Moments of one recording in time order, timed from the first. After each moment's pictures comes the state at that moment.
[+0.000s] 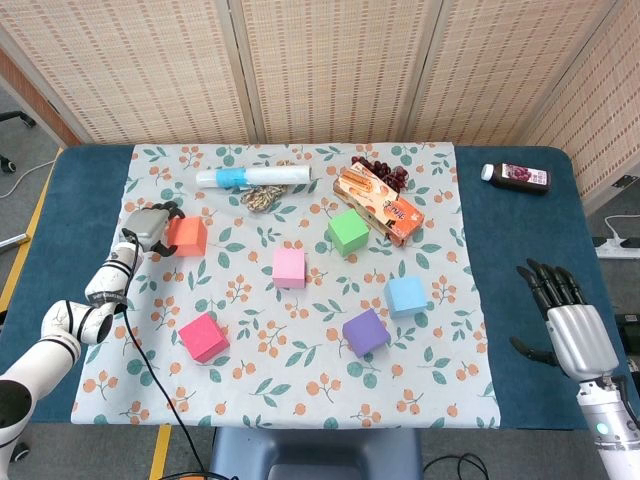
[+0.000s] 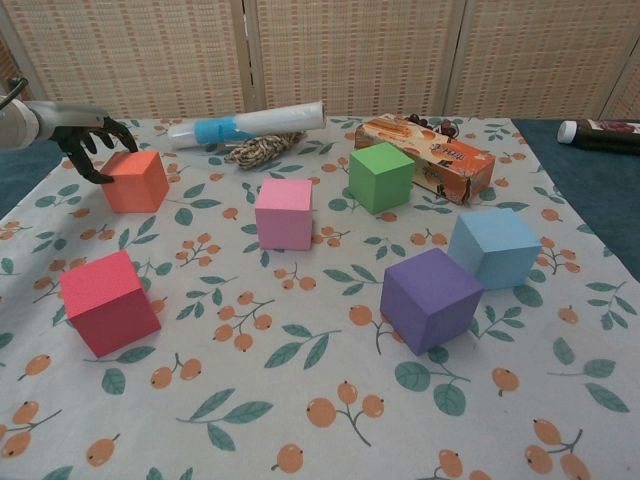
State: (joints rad) left arm -0.96 -1.59 -0.18 -0.59 1.30 0.36 -0.36; right arm 0.15 -1.01 0.08 -1.77 -1.53 1.42 -0.02
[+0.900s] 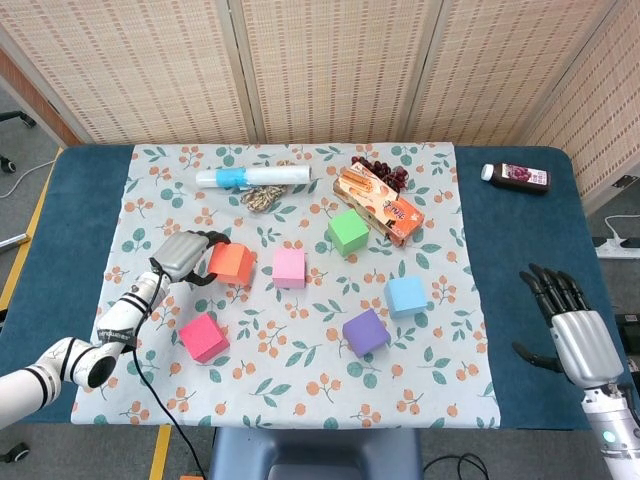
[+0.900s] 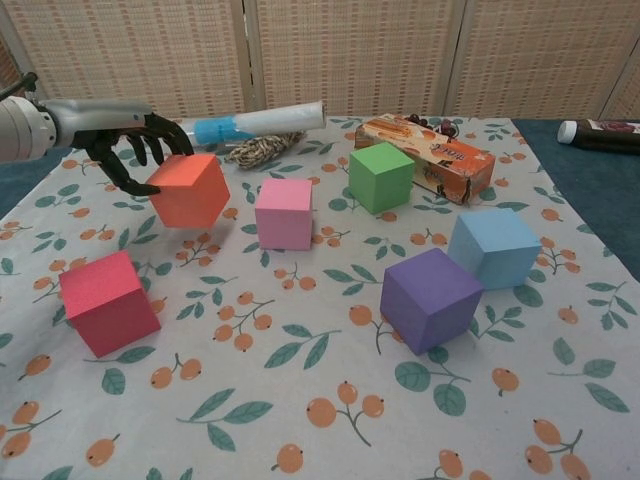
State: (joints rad) left arm -0.86 -1.36 -0.18 -1.26 1.22 0.65 -0.05; right arm 0.13 -1.02 0.05 -1.73 -1.58 1.46 0.04
